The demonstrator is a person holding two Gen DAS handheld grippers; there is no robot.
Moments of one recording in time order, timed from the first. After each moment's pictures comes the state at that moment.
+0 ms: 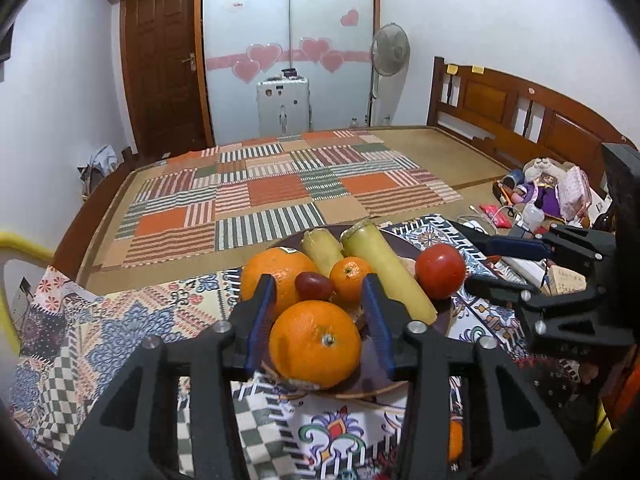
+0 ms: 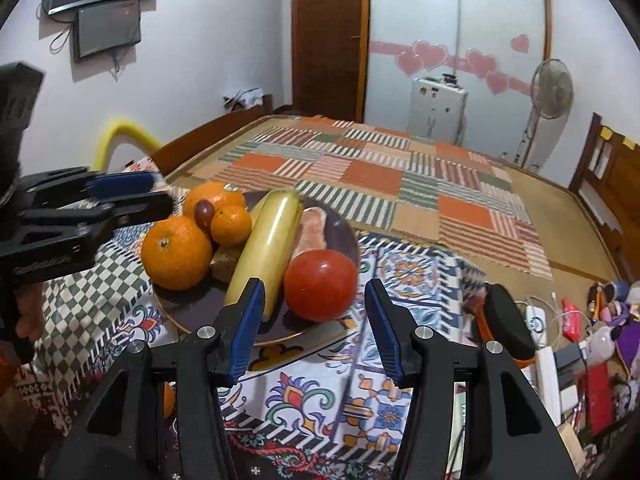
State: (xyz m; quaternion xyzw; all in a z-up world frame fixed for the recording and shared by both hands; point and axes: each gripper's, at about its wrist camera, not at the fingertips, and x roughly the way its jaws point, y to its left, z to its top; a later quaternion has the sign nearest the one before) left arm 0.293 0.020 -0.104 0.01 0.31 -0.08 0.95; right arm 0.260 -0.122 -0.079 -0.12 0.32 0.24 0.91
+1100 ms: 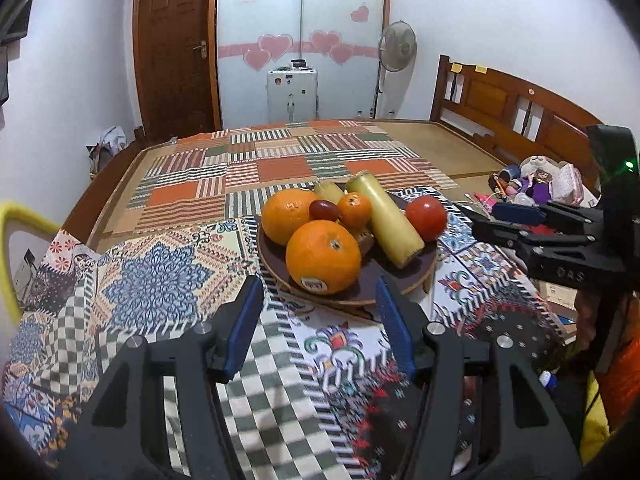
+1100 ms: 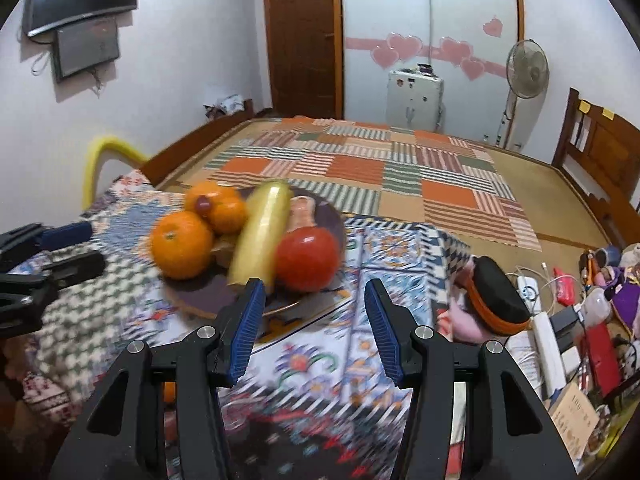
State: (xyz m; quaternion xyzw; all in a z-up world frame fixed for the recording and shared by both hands) left arm 0.226 0.036 -0.114 -0.02 0.32 -0.07 0.94; right arm 0.225 -0.132 -0.076 -0.08 0.34 0.24 0.91
